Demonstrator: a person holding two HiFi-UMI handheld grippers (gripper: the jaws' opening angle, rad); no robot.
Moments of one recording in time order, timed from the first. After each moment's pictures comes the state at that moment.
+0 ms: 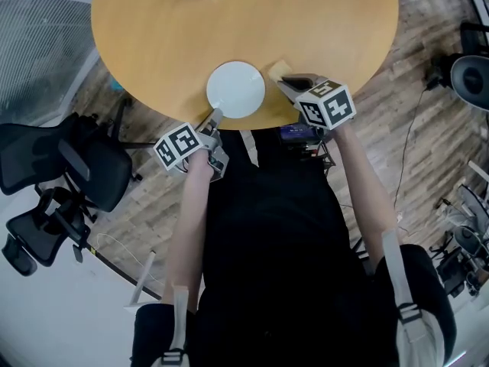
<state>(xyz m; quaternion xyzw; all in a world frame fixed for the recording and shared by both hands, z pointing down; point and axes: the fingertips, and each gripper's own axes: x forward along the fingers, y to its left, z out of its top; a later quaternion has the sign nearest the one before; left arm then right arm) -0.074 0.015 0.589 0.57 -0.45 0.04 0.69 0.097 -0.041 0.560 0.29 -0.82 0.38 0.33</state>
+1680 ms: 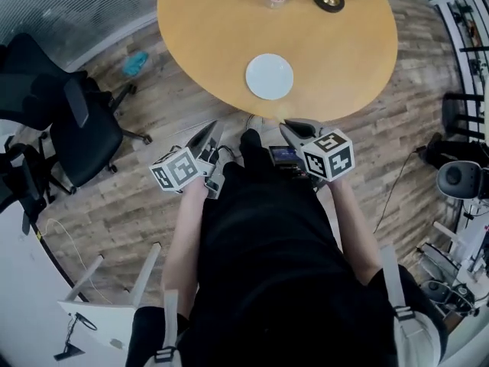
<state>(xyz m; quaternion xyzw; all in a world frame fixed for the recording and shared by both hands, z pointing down) -0.147 0.122 0.467 0.69 -0.47 -0.13 0.54 0.016 0.105 0.461 0.25 -0.86 0.29 0.34</state>
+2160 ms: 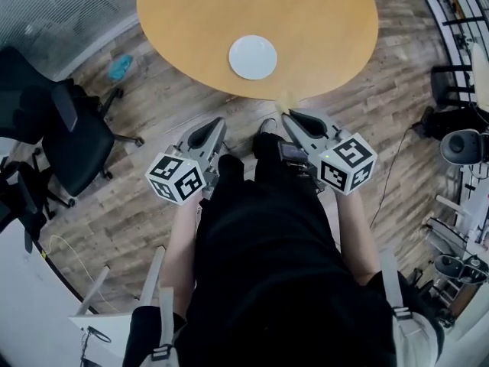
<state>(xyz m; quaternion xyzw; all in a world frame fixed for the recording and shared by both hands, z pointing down) -0.111 0.163 0.403 0.83 -0.41 -0.04 0.37 0.020 0.150 0.363 0.31 -0.89 0.25 0.21</state>
